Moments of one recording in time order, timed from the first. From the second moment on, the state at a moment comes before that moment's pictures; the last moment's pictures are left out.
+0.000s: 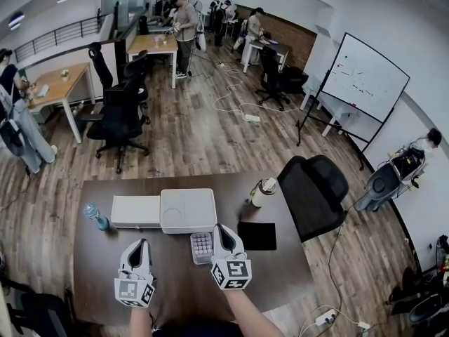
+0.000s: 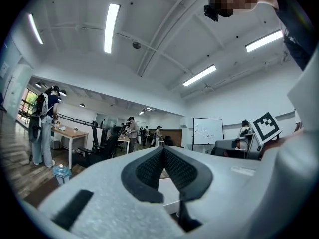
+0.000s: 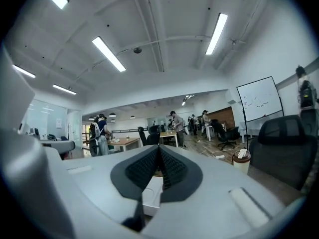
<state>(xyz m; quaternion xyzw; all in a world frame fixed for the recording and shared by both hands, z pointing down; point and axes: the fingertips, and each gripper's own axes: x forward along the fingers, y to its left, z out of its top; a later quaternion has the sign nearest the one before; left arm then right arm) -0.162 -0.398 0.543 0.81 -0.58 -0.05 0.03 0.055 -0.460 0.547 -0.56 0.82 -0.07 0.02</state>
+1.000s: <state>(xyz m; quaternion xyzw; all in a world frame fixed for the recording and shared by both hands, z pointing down) -0.166 -0.398 0.540 0.81 -0.59 -0.06 0.03 0.061 -0.456 0.555 -0.56 0.83 -0.04 -0.02</state>
